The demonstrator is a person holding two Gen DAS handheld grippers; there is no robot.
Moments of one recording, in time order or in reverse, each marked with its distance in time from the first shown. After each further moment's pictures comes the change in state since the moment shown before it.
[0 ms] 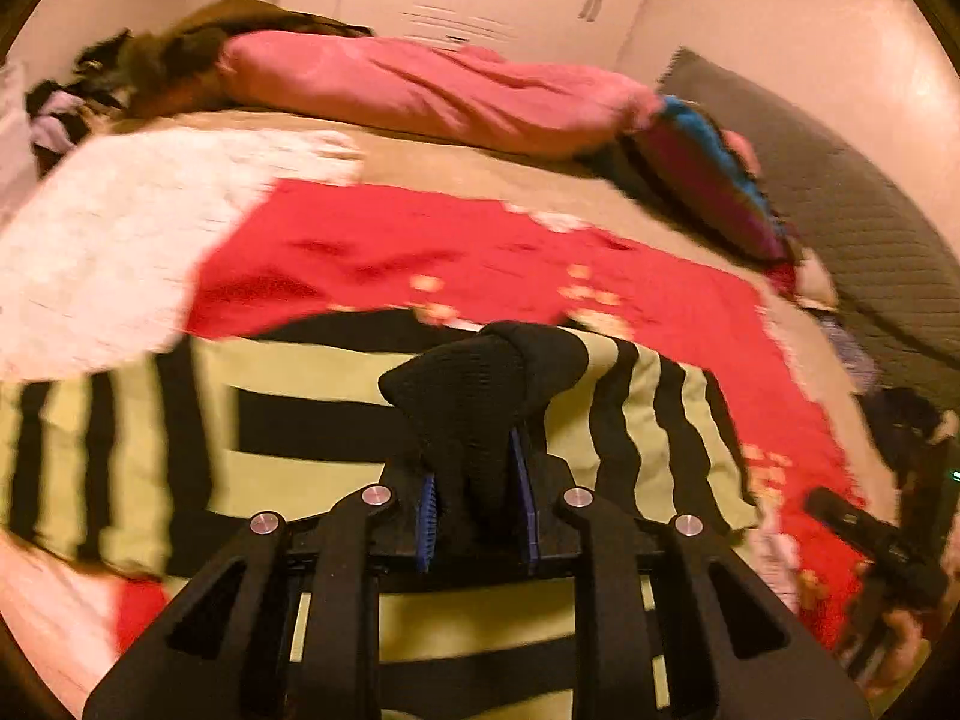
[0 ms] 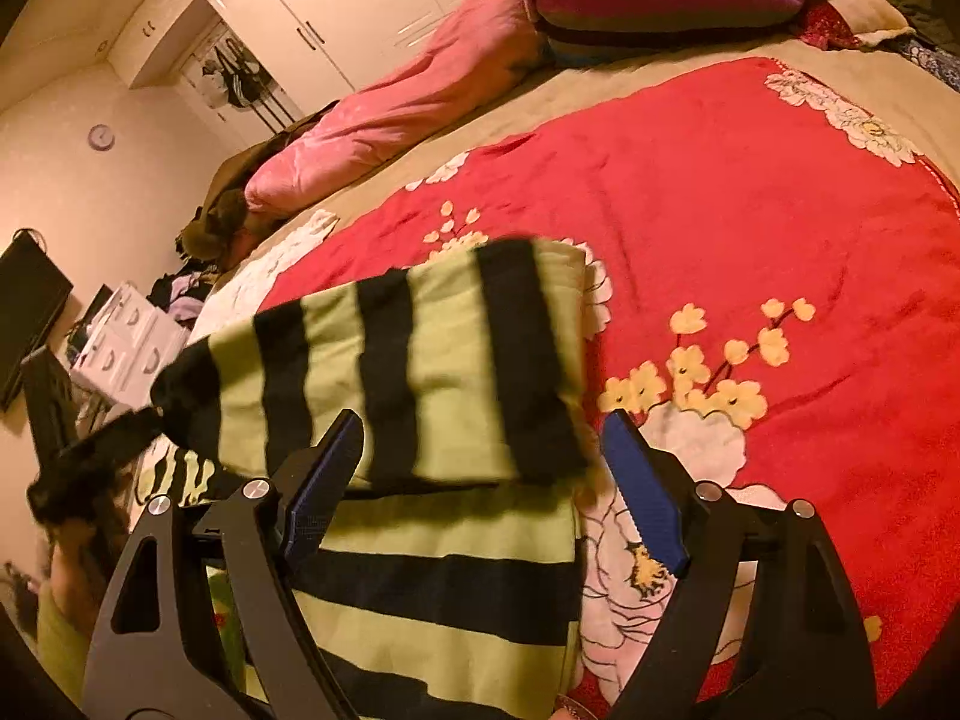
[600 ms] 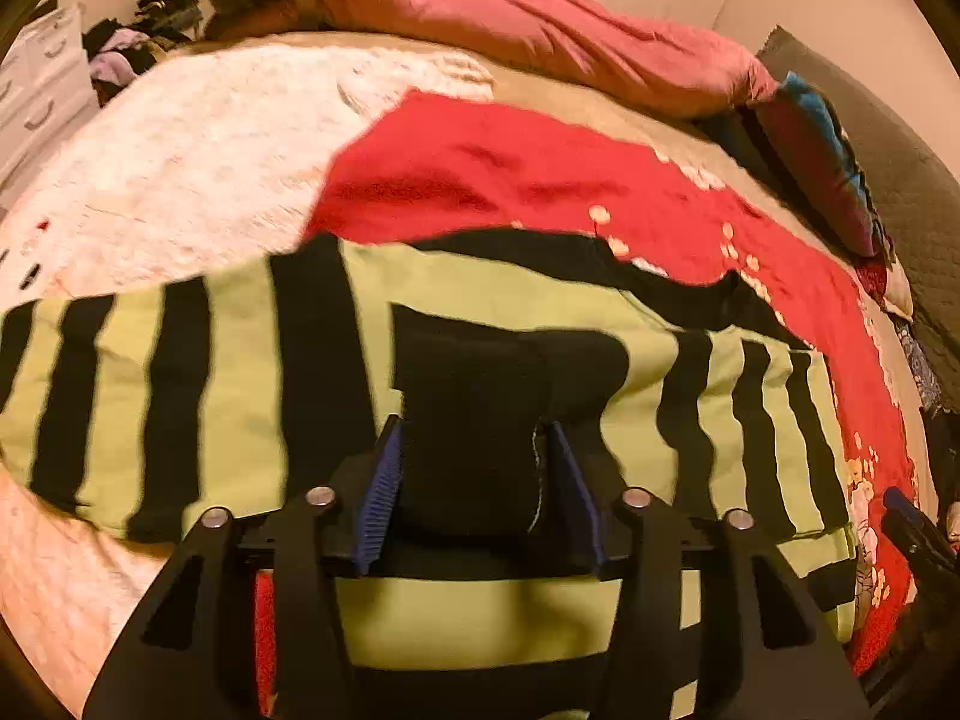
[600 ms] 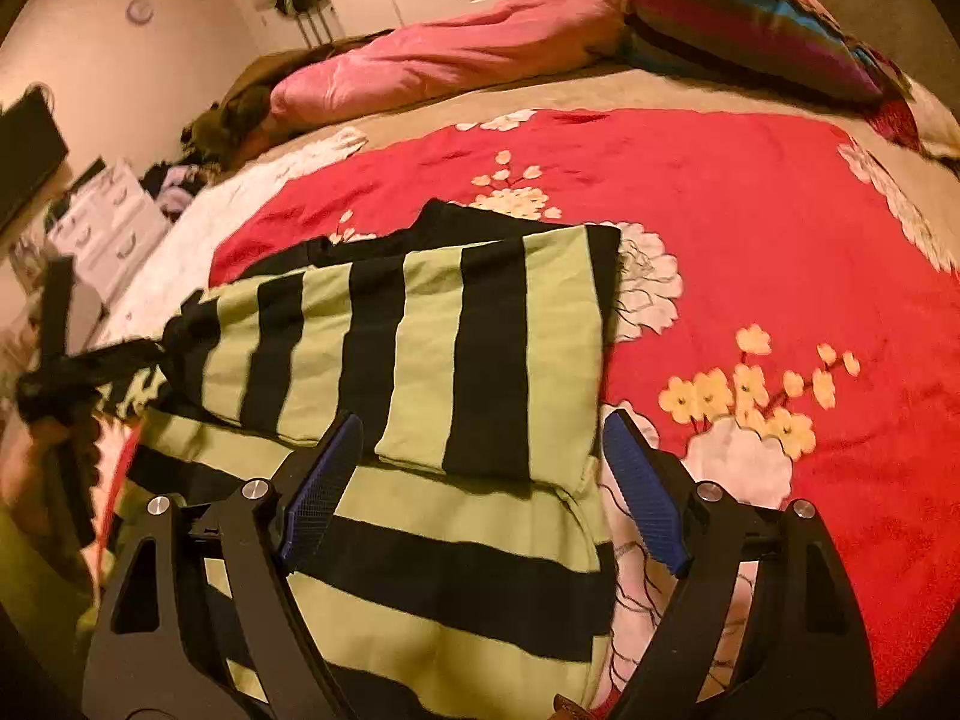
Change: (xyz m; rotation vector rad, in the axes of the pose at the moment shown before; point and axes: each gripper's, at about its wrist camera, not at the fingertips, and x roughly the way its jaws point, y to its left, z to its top) left arm 0.020 0.086 -0.022 -0.101 0.127 0.139; right arm 0.034 0.053 -0.018 -0.278 0.075 -0.091
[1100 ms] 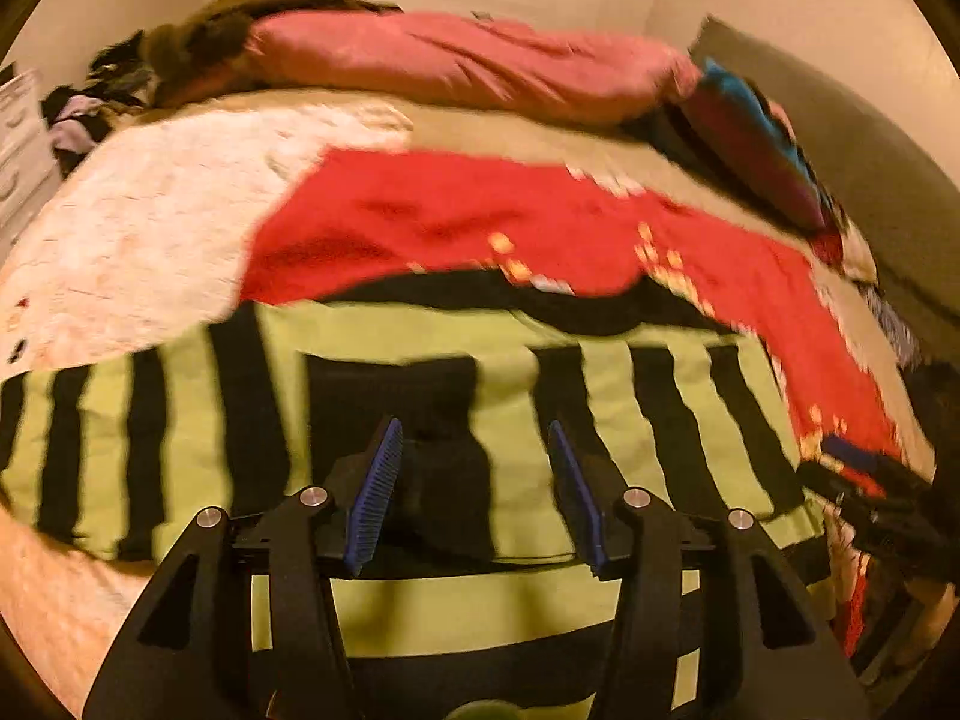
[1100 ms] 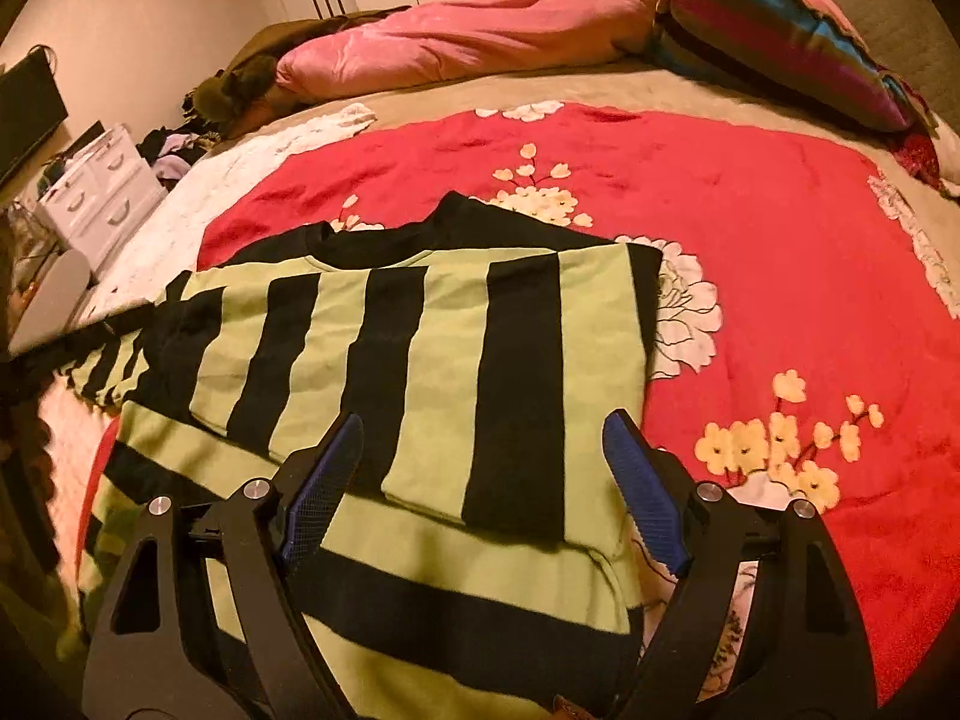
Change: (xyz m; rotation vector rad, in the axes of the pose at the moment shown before) left arm -0.010 -0.061 -0.001 0.143 -0.033 -0.064; right arm 0.029 0.016 0.021 -0.049 0.043 -0.017
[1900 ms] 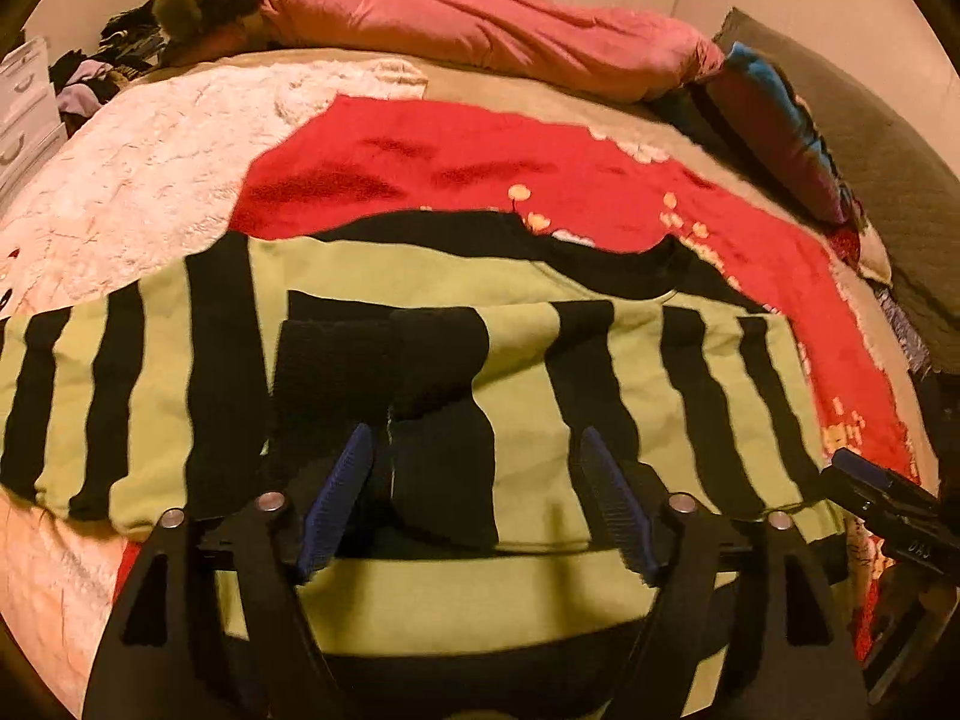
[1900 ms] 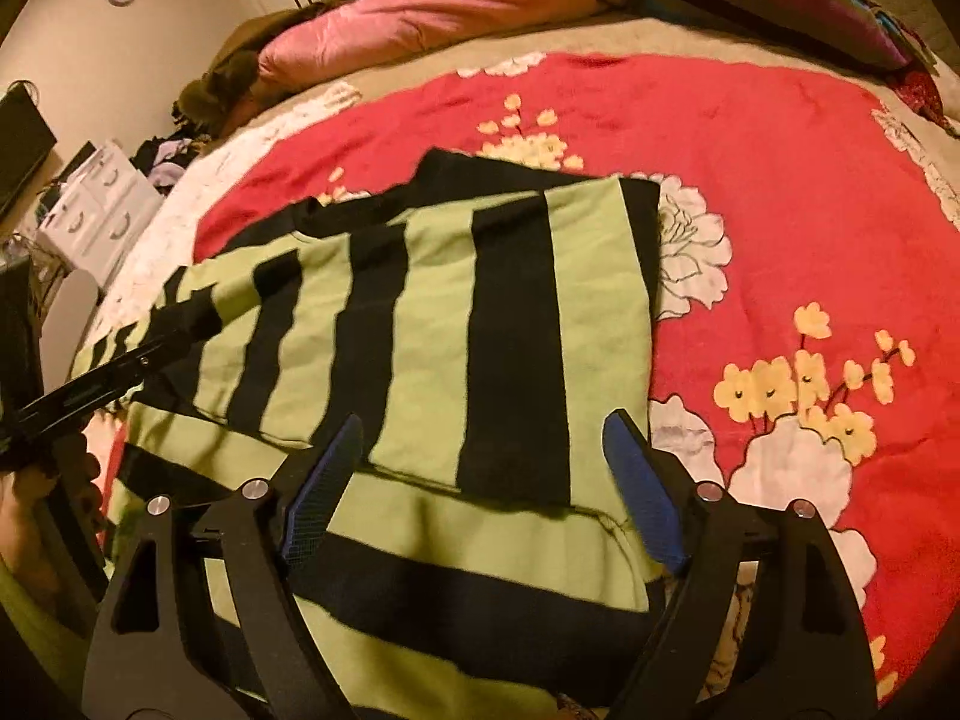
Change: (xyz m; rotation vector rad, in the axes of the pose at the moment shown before) left arm 0.011 0.007 -0.021 -0.070 0.021 0.017; right arm 0.006 -0.012 -0.015 0.079 0.061 0.042
